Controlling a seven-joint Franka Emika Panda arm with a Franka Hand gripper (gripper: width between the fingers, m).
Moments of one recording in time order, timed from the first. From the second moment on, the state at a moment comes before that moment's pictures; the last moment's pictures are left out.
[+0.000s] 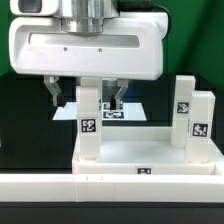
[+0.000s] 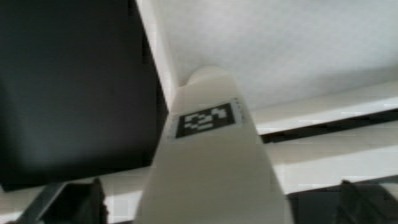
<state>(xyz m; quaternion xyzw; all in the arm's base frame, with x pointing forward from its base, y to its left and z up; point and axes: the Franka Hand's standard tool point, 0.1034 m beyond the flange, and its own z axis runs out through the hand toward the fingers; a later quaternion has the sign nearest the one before) 0.609 -0.057 0.110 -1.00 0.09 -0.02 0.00</state>
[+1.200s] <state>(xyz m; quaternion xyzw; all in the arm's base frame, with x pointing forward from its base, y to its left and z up) 0.608 -0.058 0.108 -0.99 0.11 -0.02 0.00</state>
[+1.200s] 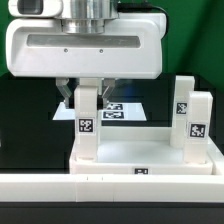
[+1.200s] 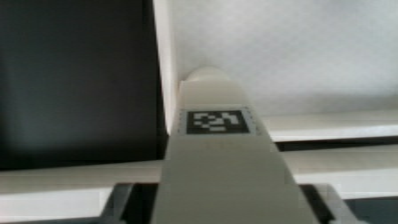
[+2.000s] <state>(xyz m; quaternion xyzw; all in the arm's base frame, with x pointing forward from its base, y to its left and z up) 0.606 -0.061 0.106 -0.91 0.42 -0.02 0.02</state>
